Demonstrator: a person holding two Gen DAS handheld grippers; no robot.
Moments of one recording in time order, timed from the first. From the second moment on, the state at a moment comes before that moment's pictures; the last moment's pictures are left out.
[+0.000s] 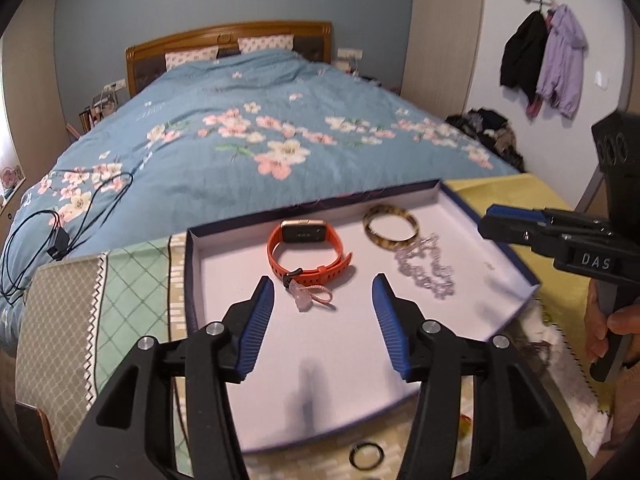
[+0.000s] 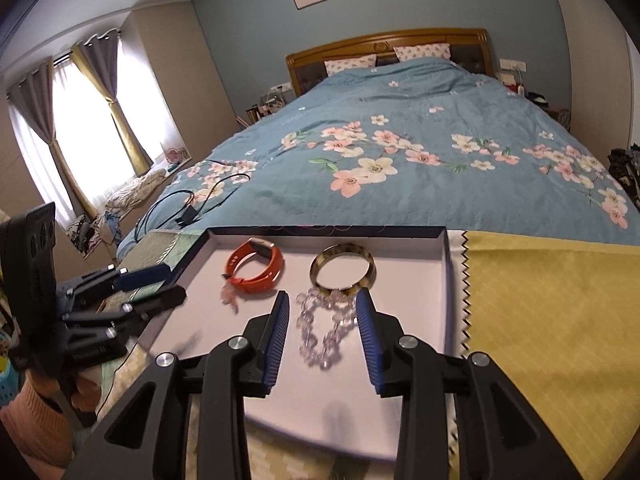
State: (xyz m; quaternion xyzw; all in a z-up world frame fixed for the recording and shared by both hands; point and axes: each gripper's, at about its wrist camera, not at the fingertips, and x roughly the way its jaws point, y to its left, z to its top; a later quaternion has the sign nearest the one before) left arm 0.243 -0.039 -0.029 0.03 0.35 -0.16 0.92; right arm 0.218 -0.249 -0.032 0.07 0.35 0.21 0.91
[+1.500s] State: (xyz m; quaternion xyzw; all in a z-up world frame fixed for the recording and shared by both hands) left arm 0.153 -0.037 -0.082 0.08 0.42 -0.20 0.88; right arm 0.111 -0.253 -0.088 -0.02 0.43 0.19 0.88
